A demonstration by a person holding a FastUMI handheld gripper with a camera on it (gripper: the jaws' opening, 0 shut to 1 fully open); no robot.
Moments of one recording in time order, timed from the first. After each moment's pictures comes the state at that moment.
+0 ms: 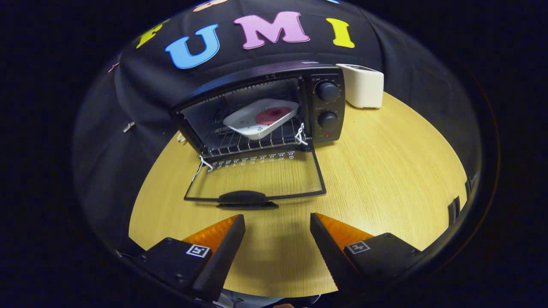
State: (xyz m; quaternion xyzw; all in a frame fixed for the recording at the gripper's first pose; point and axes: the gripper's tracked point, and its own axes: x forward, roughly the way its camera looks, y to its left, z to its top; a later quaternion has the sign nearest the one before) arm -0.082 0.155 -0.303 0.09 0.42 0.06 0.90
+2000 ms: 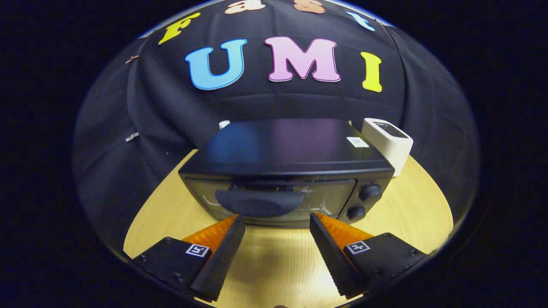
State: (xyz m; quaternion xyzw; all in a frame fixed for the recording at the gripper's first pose) arm 0.035 0.187 -0.192 0.05 0.27 0.07 0.96
